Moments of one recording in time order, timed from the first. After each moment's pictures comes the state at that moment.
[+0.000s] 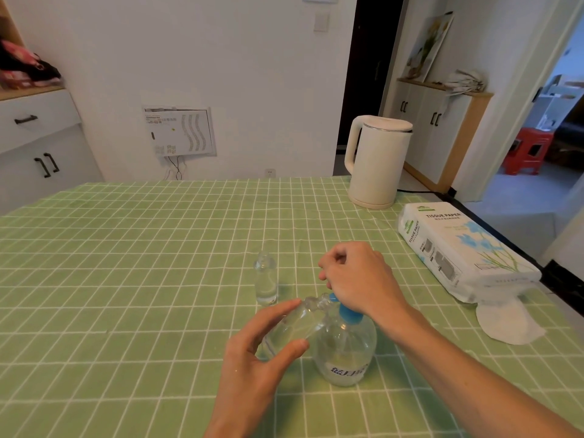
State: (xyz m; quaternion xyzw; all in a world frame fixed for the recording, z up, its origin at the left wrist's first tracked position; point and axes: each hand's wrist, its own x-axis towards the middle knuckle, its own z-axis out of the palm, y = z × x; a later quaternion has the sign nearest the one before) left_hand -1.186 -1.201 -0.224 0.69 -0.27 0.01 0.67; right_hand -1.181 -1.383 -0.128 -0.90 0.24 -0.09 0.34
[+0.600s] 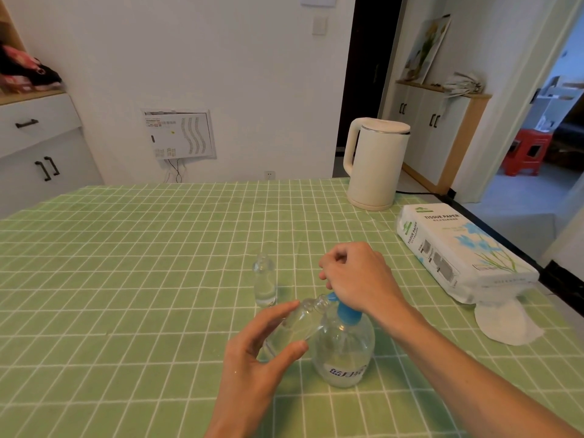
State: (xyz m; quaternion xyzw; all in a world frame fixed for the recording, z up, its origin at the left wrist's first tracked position) left_hand -1.185 -1.203 -0.227 0.69 -0.26 0.00 0.68; right_hand -1.182 -1.385 -0.126 -0.90 0.25 -0.10 0.36
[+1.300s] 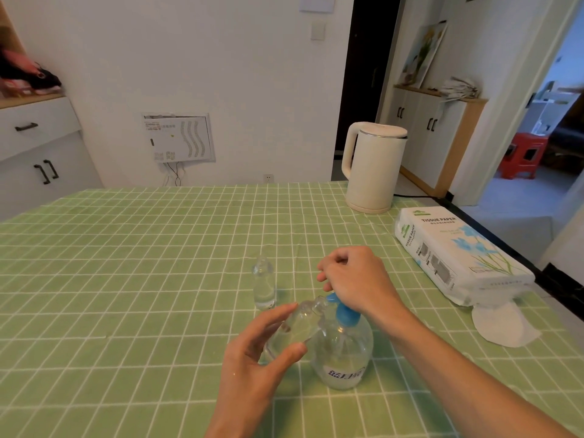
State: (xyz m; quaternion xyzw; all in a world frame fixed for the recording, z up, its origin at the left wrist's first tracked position) left_hand -1.186 -1.204 -0.225 0.67 -0.24 -0.02 0.70; right_hand -1.185 -1.383 -0.124 -0.87 0.26 -0.10 0.40
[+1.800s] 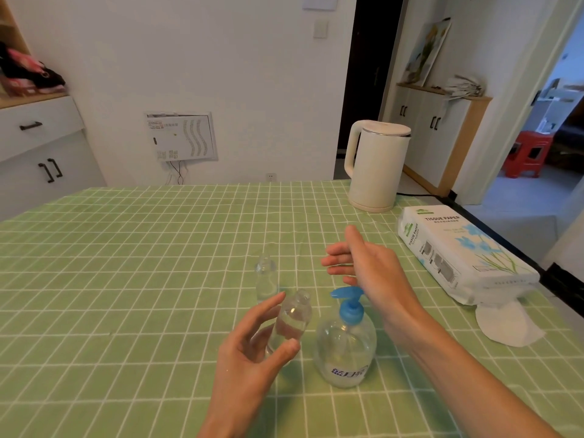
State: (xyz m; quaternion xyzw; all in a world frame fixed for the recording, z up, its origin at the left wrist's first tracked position) left_hand -1.184 -1.196 -0.231 0.63 -0.21 -0.06 0.74; right_hand -1.198 -1.397 -0.130 -0.76 0.20 -0.15 0.60
